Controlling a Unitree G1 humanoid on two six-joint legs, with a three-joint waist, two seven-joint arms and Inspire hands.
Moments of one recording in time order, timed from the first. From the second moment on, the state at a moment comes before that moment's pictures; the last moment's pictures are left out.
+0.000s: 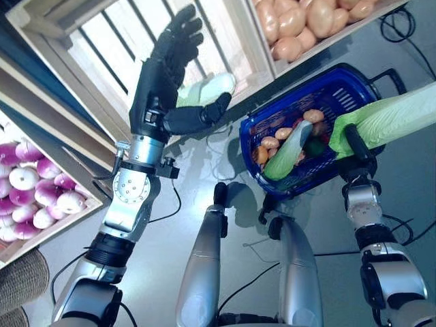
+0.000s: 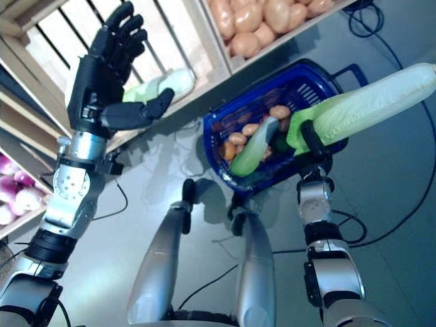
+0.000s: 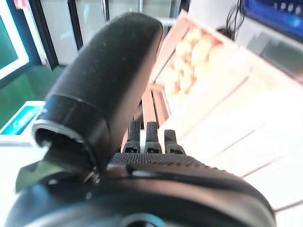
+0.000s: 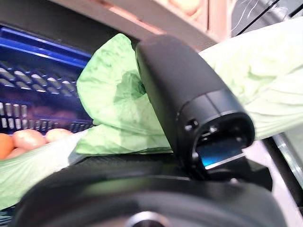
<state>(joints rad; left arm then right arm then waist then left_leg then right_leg) -0.49 0.58 -0.19 0.02 -0.45 -0.40 0.11 -0.69 -0.42 -0.03 0.88 1.38 -0.18 0.00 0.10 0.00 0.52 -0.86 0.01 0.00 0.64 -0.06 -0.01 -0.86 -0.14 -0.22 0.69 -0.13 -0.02</state>
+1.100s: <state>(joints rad) -0.54 0.59 -0.23 0.02 -0.41 -0.41 0.21 -0.83 -0.41 0.09 0.94 1.38 0.11 -0.26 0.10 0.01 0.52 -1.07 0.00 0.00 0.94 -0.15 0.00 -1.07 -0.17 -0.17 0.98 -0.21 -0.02</state>
